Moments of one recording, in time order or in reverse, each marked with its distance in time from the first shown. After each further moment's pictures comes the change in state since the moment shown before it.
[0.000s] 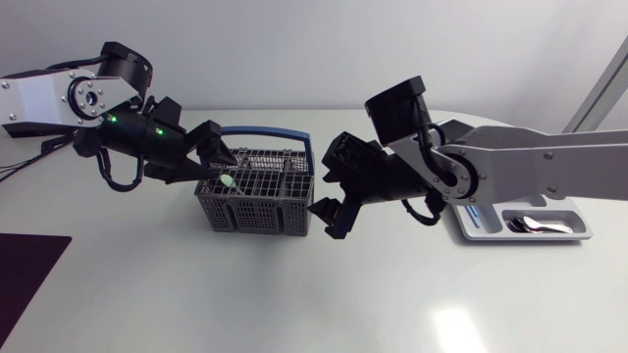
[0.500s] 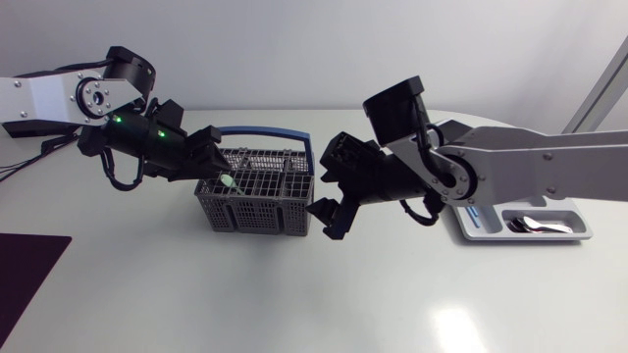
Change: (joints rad) left arm 0.011 0.040 0.023 -0.018 -0.020 0.060; right arm 0.008 0.000 0.000 0.007 0.000 0.000
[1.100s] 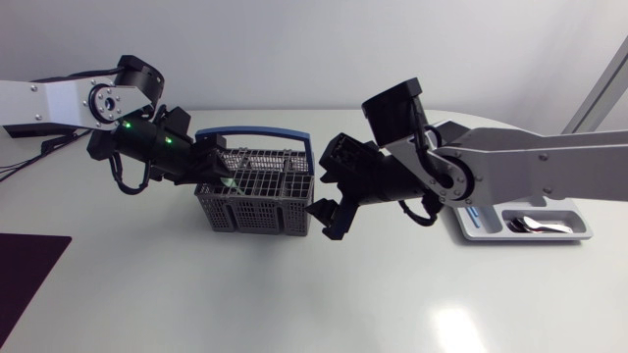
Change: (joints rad) left arm -0.010 0.037 0.000 -0.001 -0.006 0.029; right arm 0.000 0.008 0.000 0.007 0.000 0.000
